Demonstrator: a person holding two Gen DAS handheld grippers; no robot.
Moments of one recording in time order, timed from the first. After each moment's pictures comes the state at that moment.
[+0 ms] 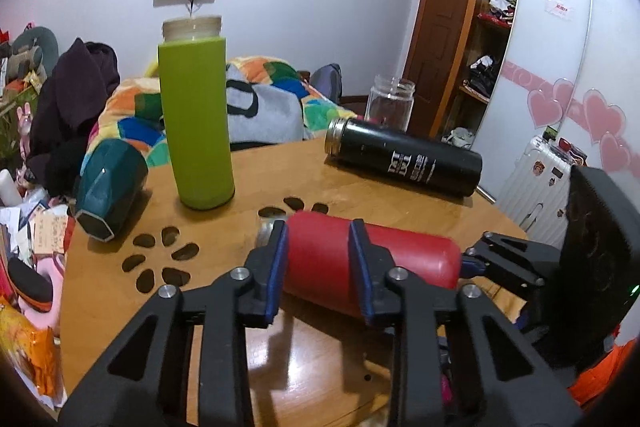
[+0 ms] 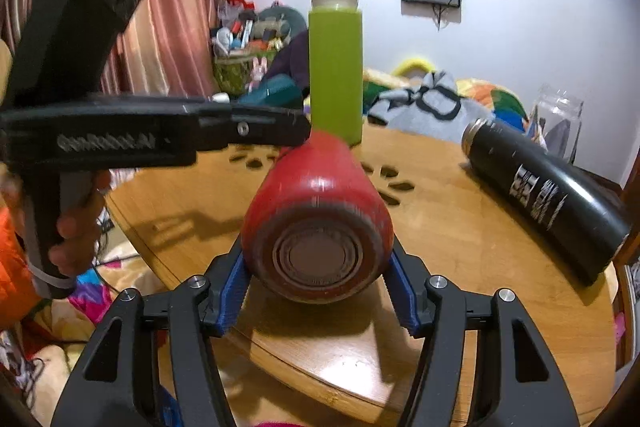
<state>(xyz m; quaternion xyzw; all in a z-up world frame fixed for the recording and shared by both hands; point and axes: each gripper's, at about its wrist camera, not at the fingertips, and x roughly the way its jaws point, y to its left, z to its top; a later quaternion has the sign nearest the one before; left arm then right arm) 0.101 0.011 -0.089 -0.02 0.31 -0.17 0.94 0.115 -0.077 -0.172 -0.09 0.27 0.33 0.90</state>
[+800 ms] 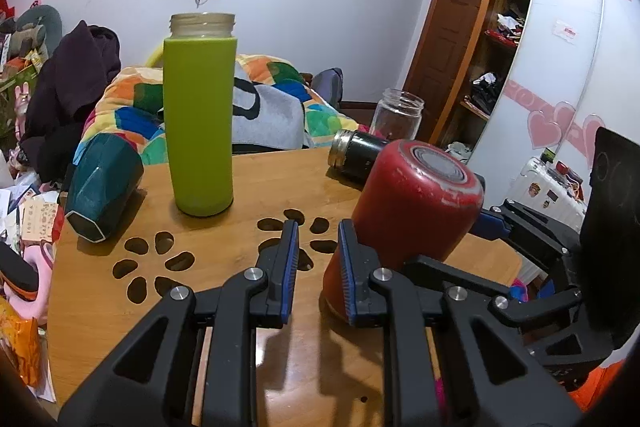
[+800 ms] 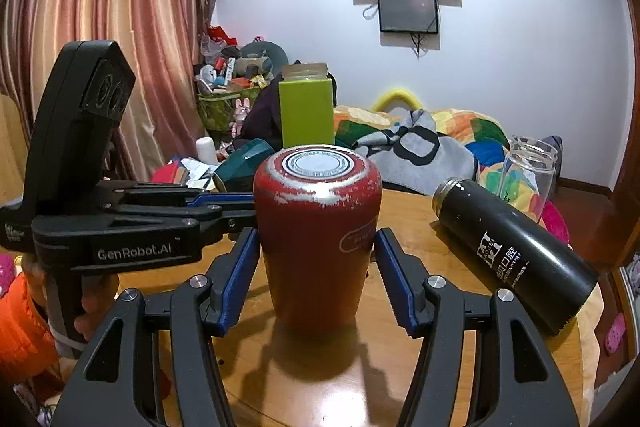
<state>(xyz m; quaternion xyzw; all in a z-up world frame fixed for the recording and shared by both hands) 0.120 0.019 -0.092 -0.06 0.31 -0.17 0.93 0.131 -0.076 -0.130 -0.06 0.23 0.30 0.92</state>
